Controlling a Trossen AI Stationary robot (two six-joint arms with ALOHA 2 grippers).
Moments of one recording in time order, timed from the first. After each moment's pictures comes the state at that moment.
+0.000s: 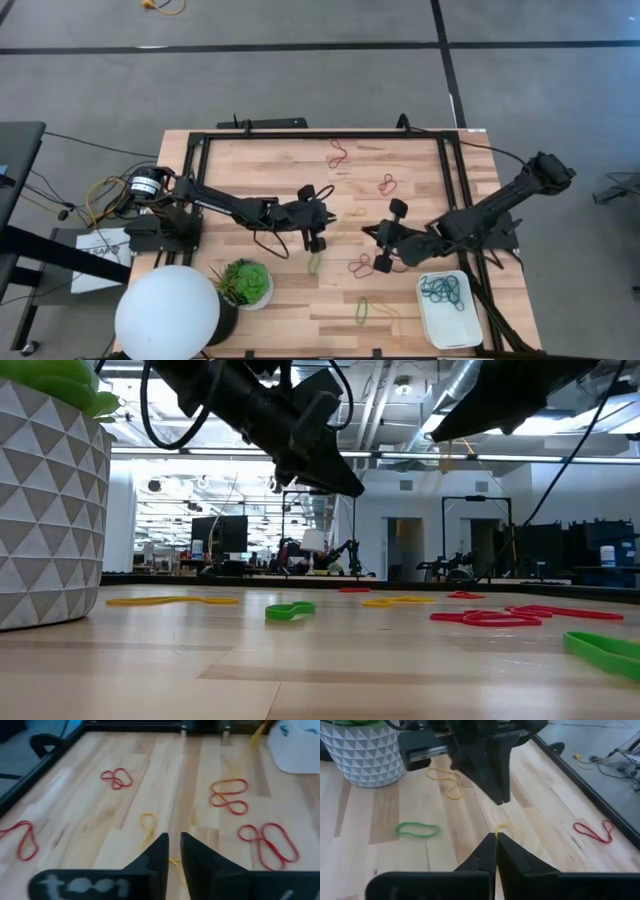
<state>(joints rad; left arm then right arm) -0.09 1.72 1.00 0.20 -0.30 -0.09 0.49 1.27 0.77 -0.21 0.73 0.31</state>
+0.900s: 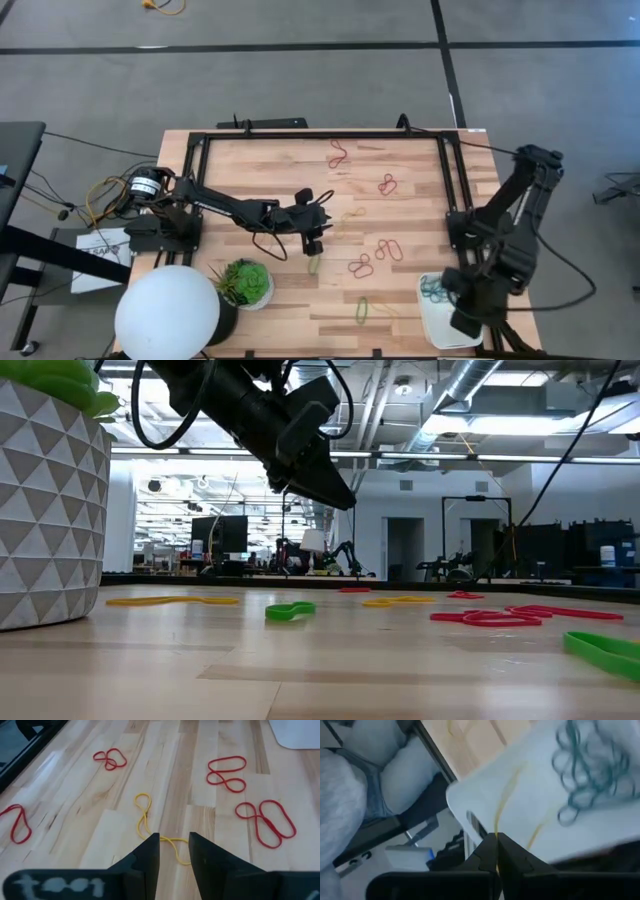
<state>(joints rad) -0.10 1.72 1.00 0.12 -0.30 -0.11 1.10 1.23 1.04 -0.95 -0.10 1.66</state>
